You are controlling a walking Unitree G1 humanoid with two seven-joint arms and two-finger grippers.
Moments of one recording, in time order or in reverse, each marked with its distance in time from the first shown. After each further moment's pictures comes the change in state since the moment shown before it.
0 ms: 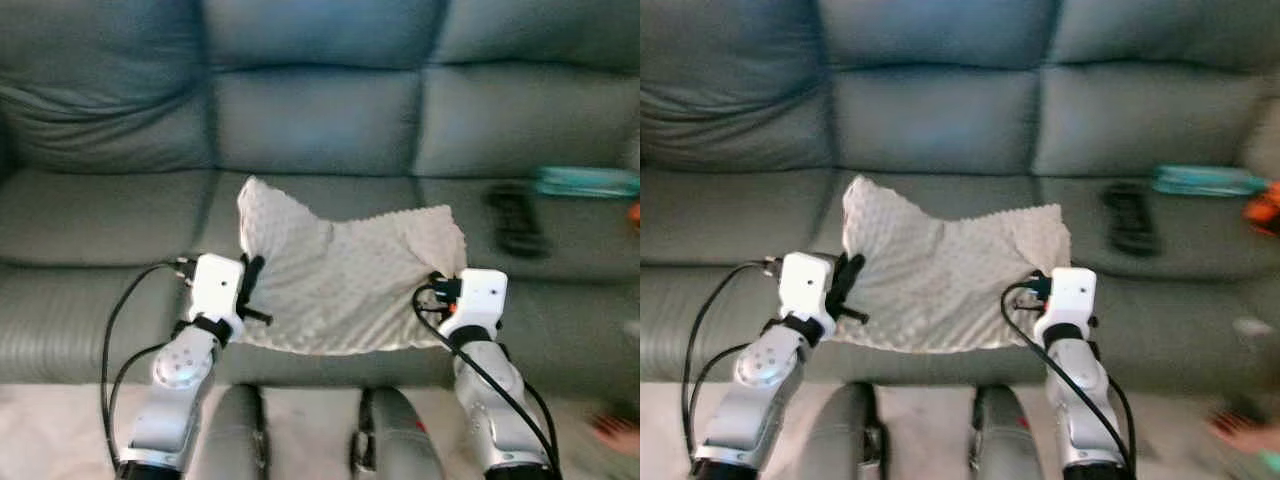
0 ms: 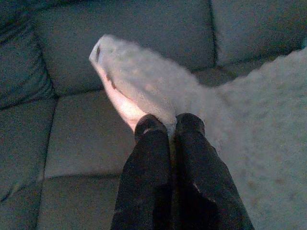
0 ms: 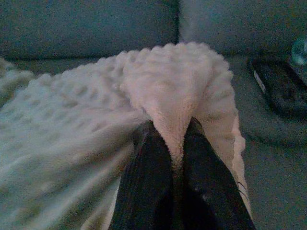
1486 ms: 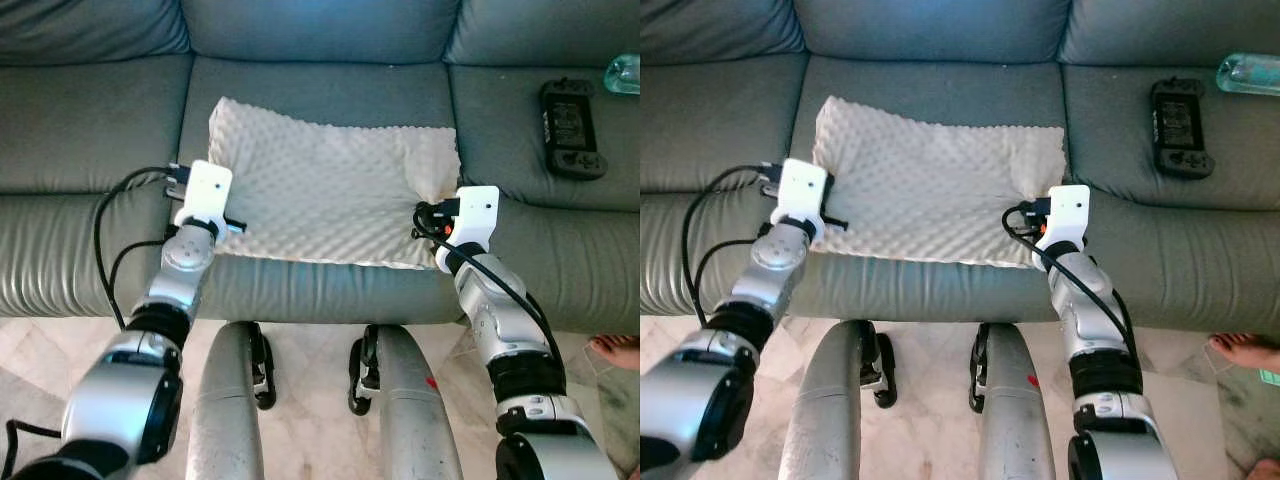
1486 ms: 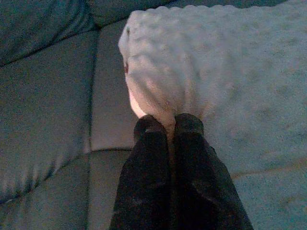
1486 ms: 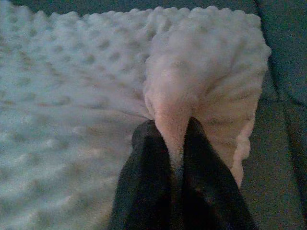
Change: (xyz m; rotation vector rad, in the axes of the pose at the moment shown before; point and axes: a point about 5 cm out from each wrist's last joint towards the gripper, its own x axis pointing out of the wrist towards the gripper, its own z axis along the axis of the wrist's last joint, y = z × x) left arm 0.099 0.066 0.045 0.201 -0.020 0.286; right arm 0.071 -0.001 0.067 -0.024 -0.071 0.189
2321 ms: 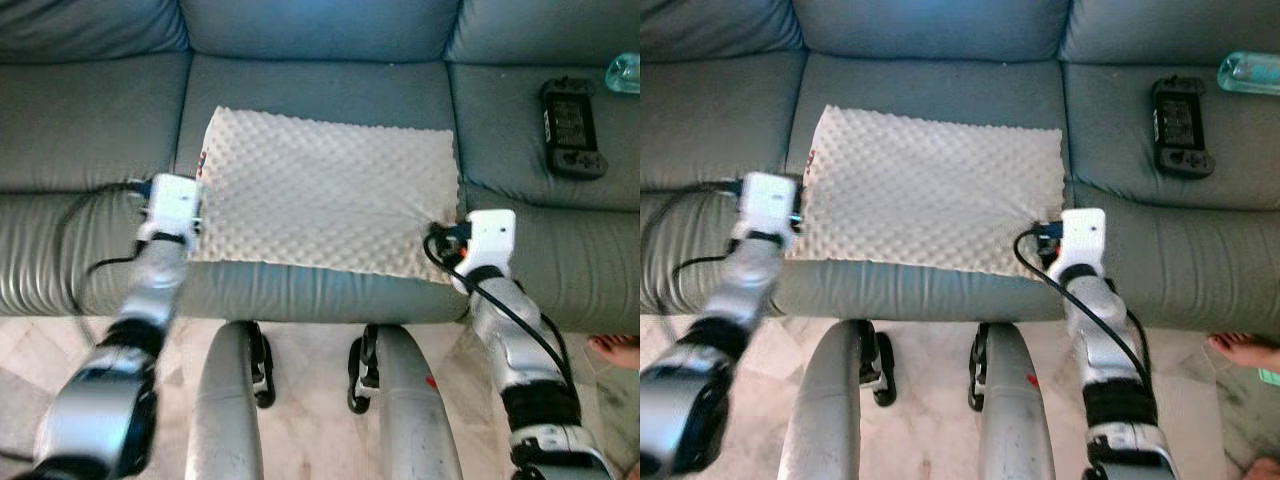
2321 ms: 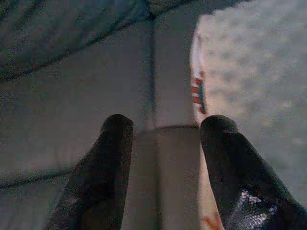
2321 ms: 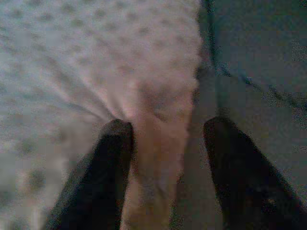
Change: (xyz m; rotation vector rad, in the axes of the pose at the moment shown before) left arm -0.019 0.038 -0.022 0.056 -0.010 0.154; right arm -0.024 -0.023 -0.017 -0.131 0.031 -0.174
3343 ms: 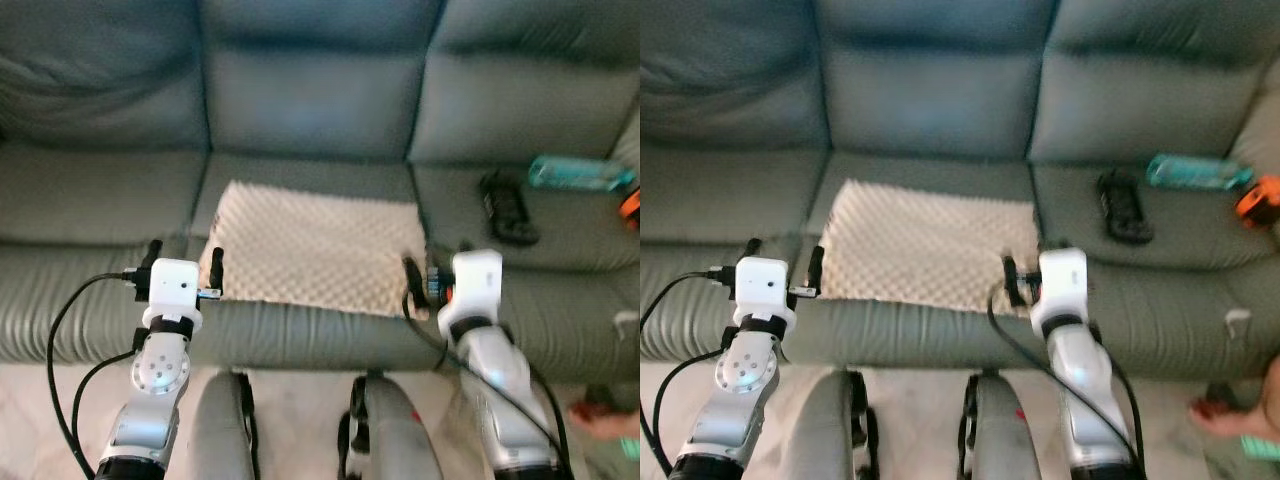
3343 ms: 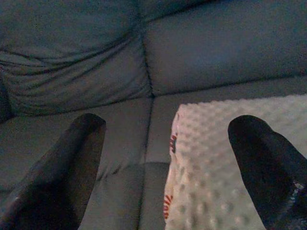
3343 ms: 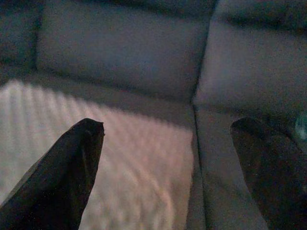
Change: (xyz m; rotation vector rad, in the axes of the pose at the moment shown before) left arm -0.103 -0.031 -0.024 -0.130 -0.017 -0.063; right arm -0.053 0.037 -0.003 -0.033 -0.142 0.084
